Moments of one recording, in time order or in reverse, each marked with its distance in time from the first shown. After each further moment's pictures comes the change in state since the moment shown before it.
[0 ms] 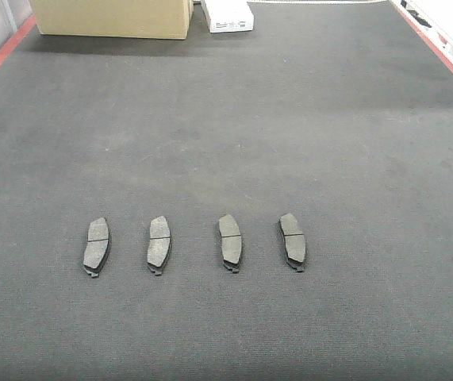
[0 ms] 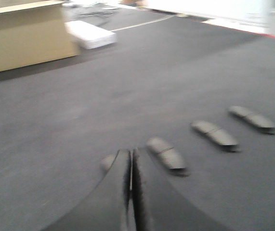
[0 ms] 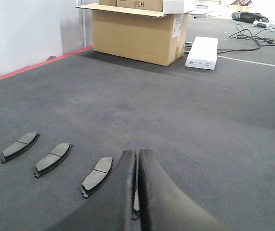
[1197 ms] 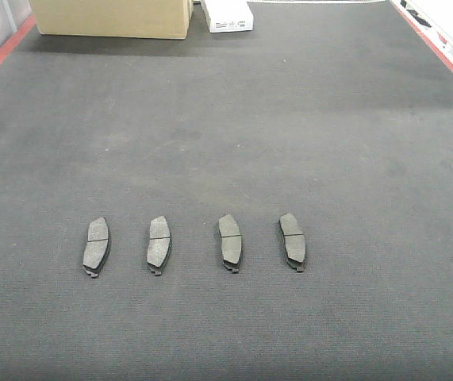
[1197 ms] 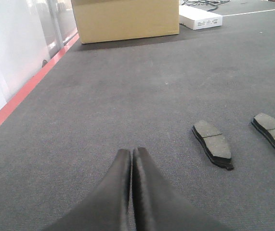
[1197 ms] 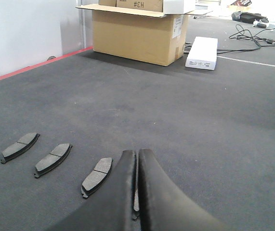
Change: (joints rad) left arm 0.361 -0.160 0.346 -0.005 -0.227 0.003; right arm 0.000 0.000 0.000 0.000 -0.002 0.000
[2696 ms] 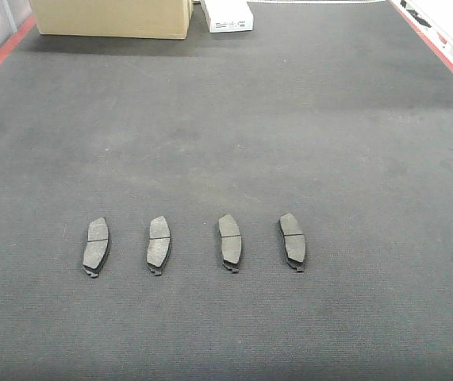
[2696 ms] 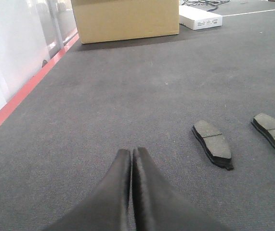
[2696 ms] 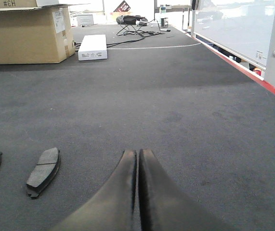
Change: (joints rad) left arm 0.000 0.000 0.000 0.000 0.001 0.000; right arm -0.509 -0.314 0.465 0.223 -0.223 -0.133
